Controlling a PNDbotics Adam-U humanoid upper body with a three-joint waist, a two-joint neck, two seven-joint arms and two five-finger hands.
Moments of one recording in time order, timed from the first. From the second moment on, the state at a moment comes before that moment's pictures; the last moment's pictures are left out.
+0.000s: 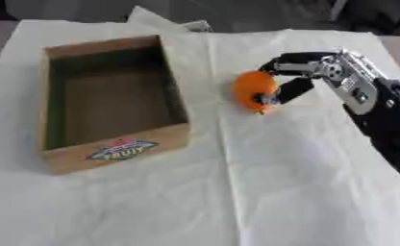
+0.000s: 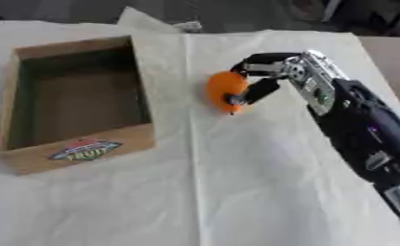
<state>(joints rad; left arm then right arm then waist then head) -0.26 0.17 -0.03 -1.98 0.12 -0.33 0.19 -0.88 -0.69 0.24 -1.09 0.63 -0.22 0.64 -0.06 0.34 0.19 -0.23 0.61</state>
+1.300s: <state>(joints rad) -0.26 0.17 -0.03 -1.98 0.12 -0.32 0.19 -0.88 -0.69 0.25 -1.27 0.50 -0.08 0.50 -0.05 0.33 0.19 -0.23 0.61</state>
